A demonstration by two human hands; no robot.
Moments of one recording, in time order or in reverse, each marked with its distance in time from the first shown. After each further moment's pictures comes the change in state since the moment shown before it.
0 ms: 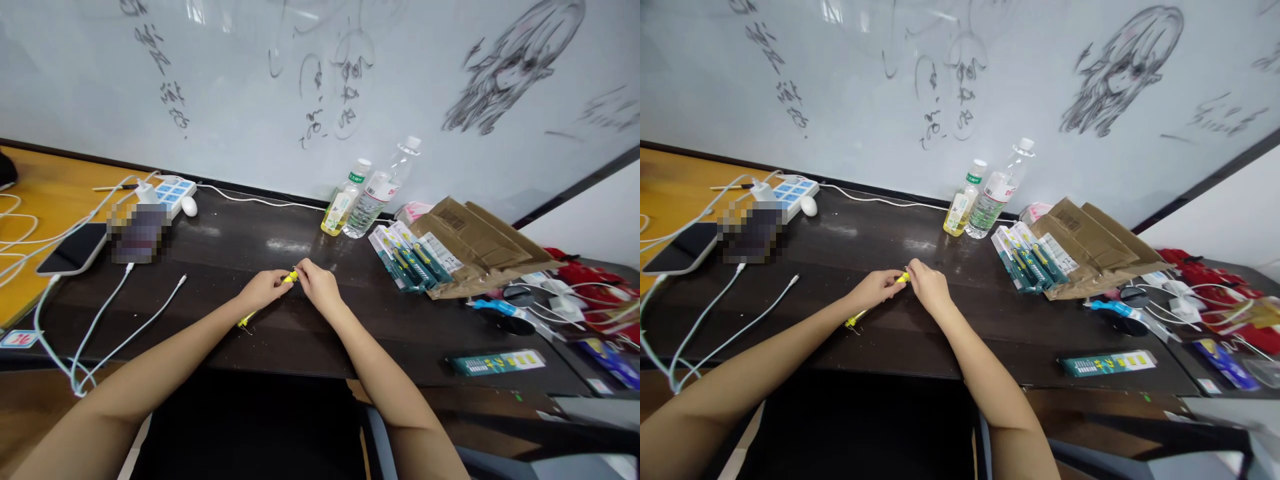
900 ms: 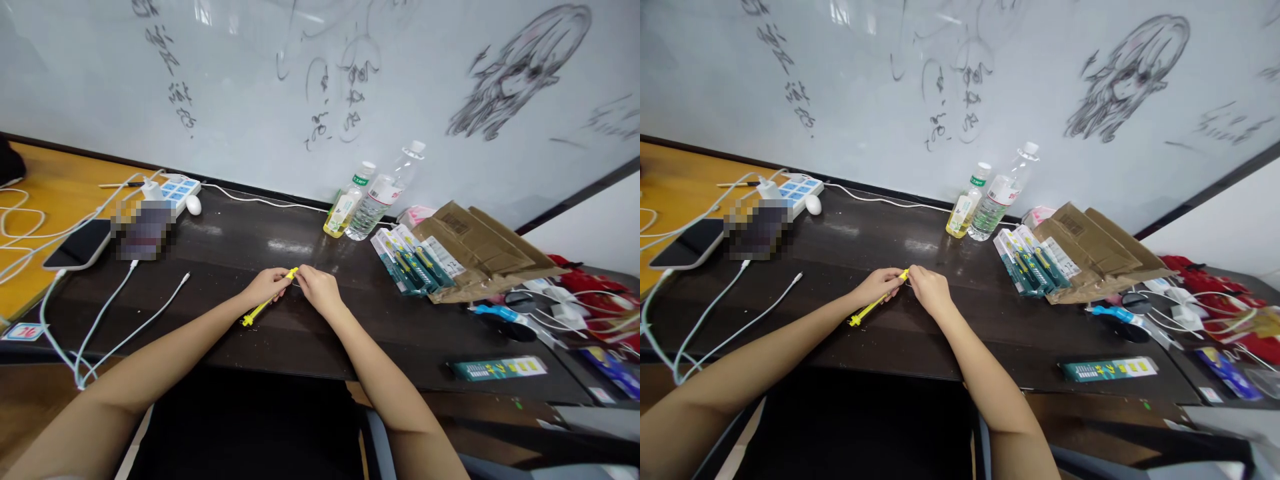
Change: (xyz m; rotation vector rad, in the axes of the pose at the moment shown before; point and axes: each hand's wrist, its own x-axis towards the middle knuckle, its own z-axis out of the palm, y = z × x) left_hand 0.004 -0.004 0.001 -0.278 -0.045 -0.135; right_hand -0.002 0.004 0.006 -0.152 -0.035 -0.104
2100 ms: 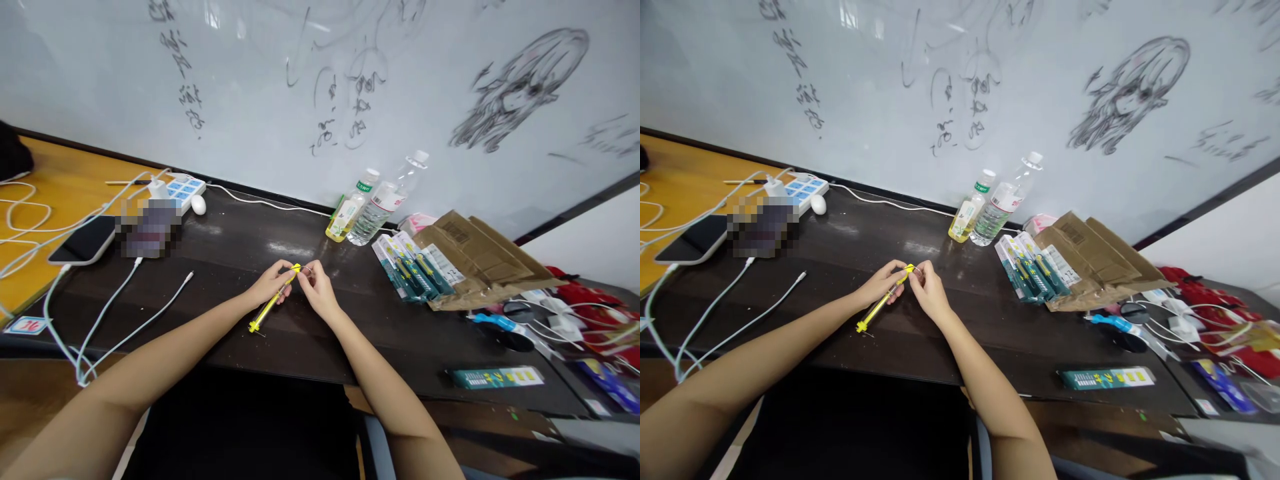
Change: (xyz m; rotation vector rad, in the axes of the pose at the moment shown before) left_hand 0.005 -0.001 0.004 -0.313 0.006 -0.019; right_hand 0.002 -0.007 0.009 0.894 0.190 0.161
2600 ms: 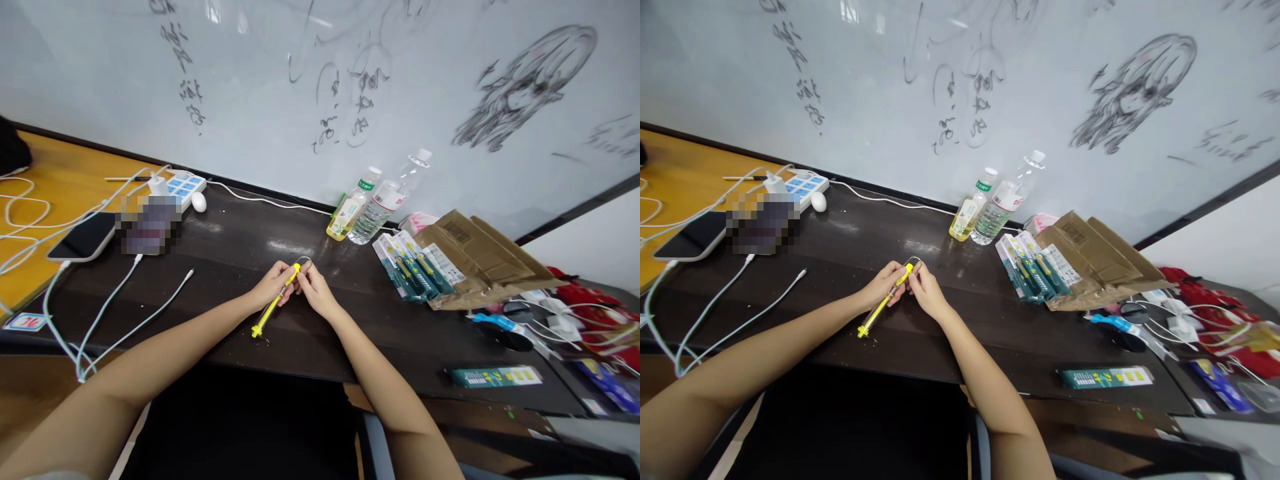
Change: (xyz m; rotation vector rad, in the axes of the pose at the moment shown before) left_hand -0.002 -0.007 0.012 -0.202 0.043 0.032; right_hand 0.002 0.016 0.005 0.258 -0.175 0.034
